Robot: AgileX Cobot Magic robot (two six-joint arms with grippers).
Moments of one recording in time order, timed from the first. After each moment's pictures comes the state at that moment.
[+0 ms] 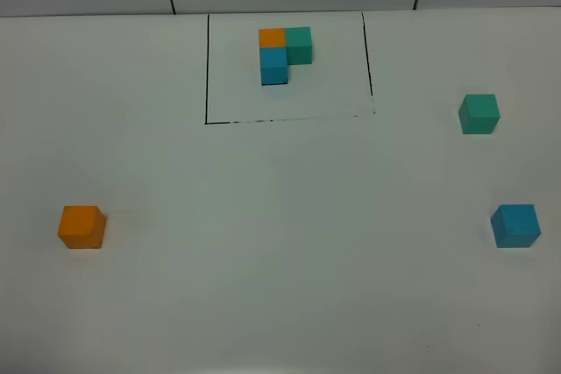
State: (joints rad) left arm -0.04 -0.01 -0.51 -0.14 1.04 0.08; right arm -0.05 0.05 -0.50 0.08 1.06 -0.07
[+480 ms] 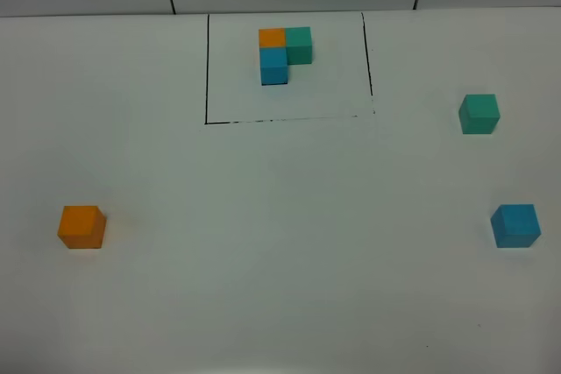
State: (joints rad) left arm -0.04 -0.01 -0.51 -0.14 1.04 0.08; right arm -0.05 0.05 -0.50 0.08 1.06 -0.07
